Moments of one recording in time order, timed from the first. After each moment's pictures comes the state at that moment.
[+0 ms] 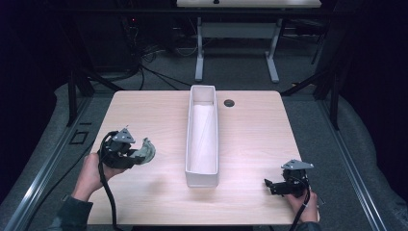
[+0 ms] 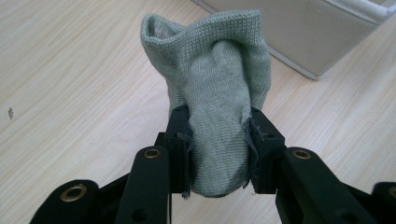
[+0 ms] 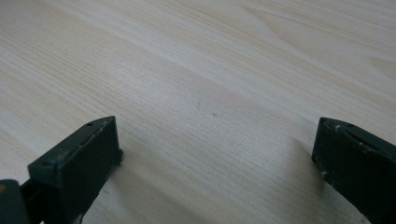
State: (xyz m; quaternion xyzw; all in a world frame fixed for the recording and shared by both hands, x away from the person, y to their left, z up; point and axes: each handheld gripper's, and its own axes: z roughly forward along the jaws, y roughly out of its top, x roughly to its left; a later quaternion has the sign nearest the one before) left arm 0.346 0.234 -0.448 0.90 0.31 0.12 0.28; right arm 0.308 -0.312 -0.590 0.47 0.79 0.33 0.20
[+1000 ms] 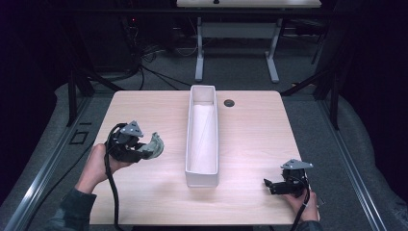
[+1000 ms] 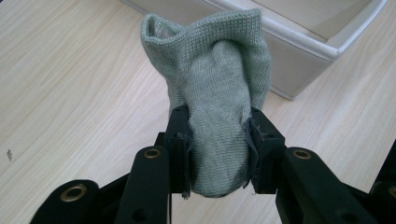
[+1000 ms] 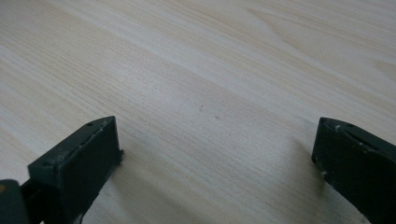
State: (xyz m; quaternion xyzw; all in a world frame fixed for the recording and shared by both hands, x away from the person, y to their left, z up) left arm 0.354 0.209 -0.423 0.91 0.27 0.11 0.28; right arm 0.309 -0.311 -0.589 0.47 0.80 0.33 0.19
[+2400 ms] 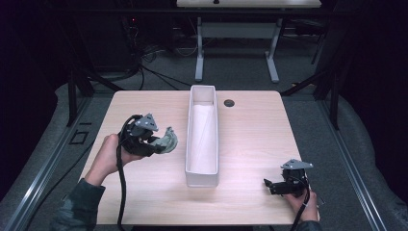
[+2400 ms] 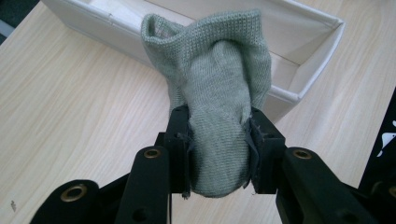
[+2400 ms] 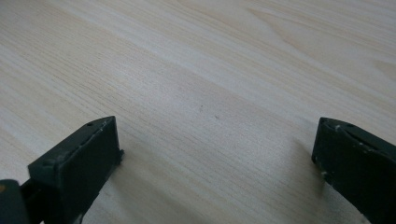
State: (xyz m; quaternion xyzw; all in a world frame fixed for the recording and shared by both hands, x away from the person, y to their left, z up) left arm 0.360 0.169 -0.397 0.93 0.21 0.11 0.28; right arm 0.309 -0.311 -0.589 0.47 0.80 0.33 0.19
